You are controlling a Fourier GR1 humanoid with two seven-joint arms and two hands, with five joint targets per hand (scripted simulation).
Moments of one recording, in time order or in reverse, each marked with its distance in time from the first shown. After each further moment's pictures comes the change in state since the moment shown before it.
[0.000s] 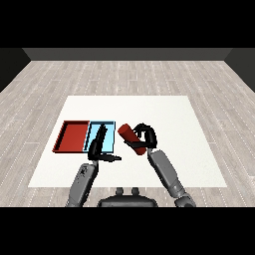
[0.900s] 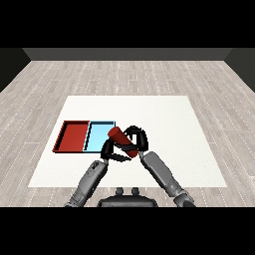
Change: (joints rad) left arm -0.123 0.000 -0.154 0.274 0.134 0.093 -0.077; right arm -0.047 0.007 0.177 0.016 -0.094 -0.170 -0.032
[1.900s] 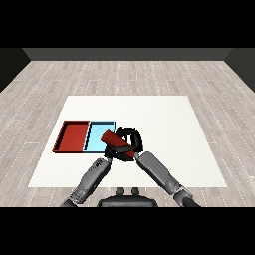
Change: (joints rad) left arm -0.077 0.015 -0.081 0.080 0.108 0.036 -0.018; right arm -0.061 -0.008 0.114 0.028 -0.108 -0.066 -0.038
